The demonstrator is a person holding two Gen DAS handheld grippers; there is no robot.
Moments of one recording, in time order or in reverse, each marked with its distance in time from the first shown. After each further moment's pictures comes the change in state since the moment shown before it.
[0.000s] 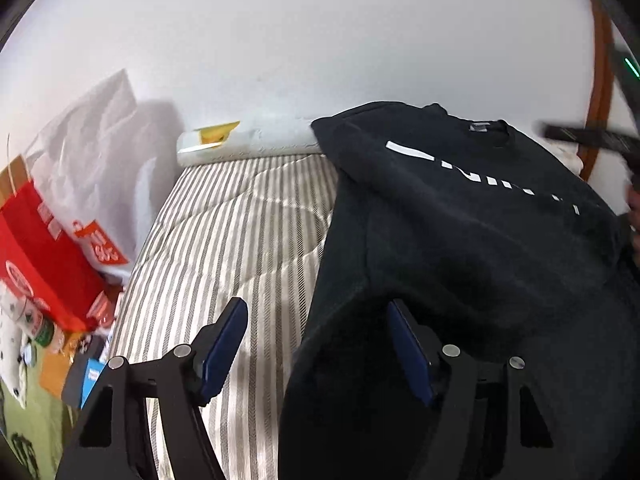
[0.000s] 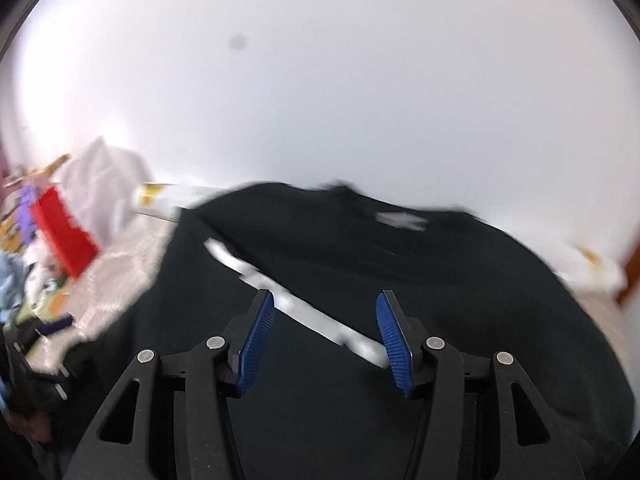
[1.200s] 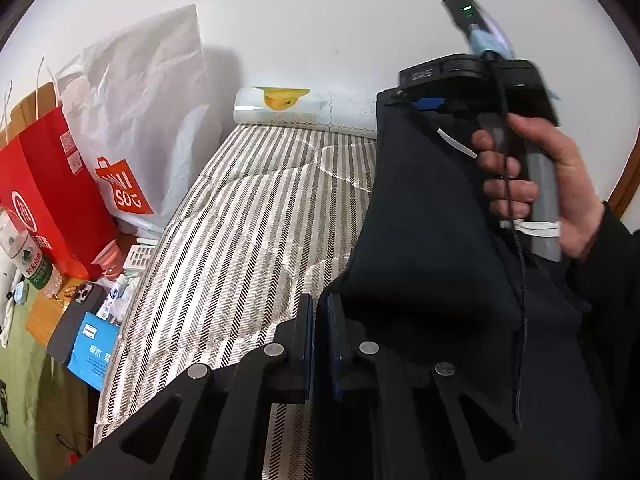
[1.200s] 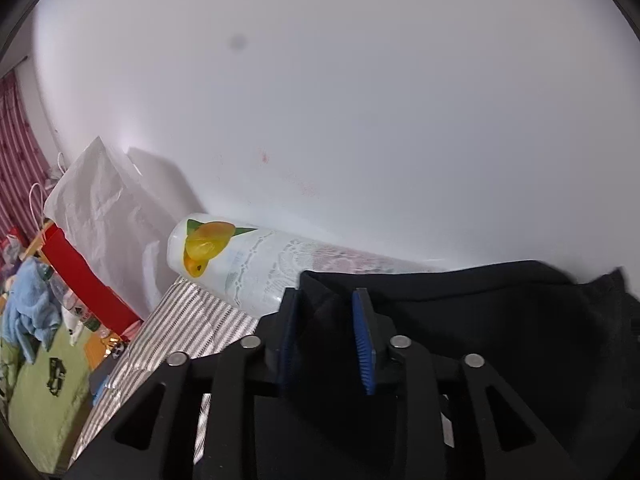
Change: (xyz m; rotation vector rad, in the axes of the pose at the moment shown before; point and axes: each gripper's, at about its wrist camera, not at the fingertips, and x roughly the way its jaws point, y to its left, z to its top) left arm 0.012 0.055 -0.010 -0.231 0.069 0.022; right arm 0.173 0.134 0.082 -0.001 0.054 0.191
